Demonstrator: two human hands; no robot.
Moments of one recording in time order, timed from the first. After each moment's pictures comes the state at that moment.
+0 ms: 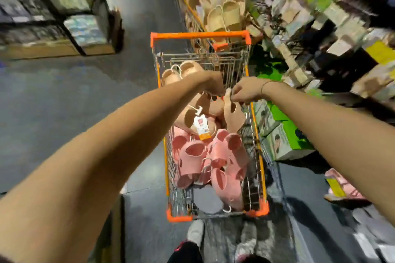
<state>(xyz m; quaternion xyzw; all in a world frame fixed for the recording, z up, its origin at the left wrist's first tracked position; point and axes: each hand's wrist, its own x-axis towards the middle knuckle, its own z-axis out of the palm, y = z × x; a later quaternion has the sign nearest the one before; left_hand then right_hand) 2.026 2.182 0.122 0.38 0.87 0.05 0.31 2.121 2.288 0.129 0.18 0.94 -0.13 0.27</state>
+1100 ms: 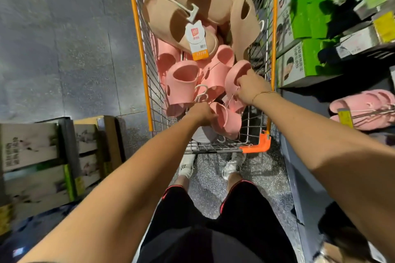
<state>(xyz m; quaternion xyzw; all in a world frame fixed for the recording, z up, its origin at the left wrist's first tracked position) 2.193 2.106 -0.198 0.23 0.84 0.10 0.48 2.226 2.275 -0.146 0.22 0.92 -0.06 0.31</state>
